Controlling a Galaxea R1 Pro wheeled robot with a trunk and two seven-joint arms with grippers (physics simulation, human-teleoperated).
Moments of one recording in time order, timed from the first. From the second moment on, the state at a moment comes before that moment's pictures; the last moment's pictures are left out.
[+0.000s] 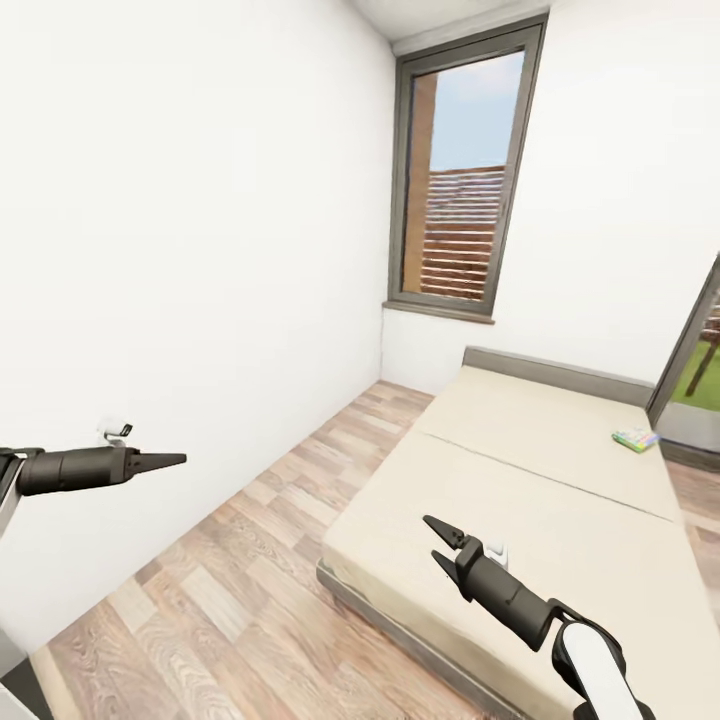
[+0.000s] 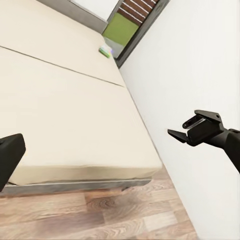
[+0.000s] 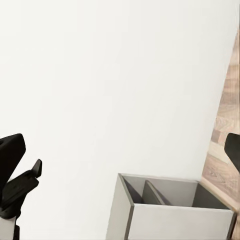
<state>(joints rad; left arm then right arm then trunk) -0.73 0.53 0.17 -1.05 0.06 0.86 -1.57 -0.12 0.00 -0.07 -1.52 -1.23 0.75 0.13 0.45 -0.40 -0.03</state>
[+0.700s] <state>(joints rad) -0.72 0.51 0.17 -1.05 0.06 0.83 -1.56 -0.11 0.01 -0.07 -1.52 -1.24 0.75 0.11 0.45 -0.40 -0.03</state>
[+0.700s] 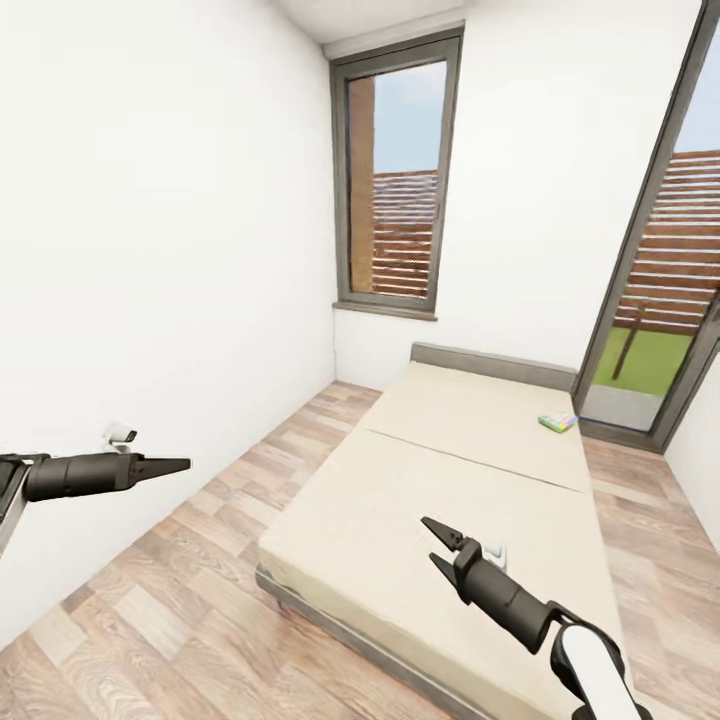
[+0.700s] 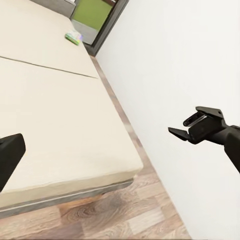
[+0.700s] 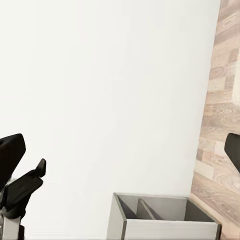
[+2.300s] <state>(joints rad) -0.71 0.48 0.17 -1.05 0.06 0.83 -1.56 -0.11 0.01 -0.07 -1.46 -0.94 0.75 0.12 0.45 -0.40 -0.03</state>
